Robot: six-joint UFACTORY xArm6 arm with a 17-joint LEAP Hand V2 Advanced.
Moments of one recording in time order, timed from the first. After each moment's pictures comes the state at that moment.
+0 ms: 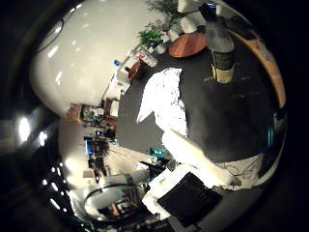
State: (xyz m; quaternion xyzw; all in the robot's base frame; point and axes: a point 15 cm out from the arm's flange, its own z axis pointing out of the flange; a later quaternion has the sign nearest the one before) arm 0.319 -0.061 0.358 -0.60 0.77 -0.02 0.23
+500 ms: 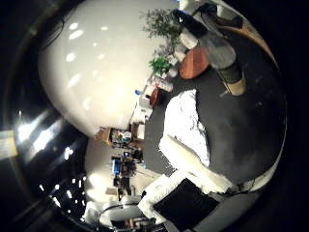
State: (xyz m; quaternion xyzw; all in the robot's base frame) arm 0.339 -0.112 0.365 -0.49 0.77 -0.01 0.40
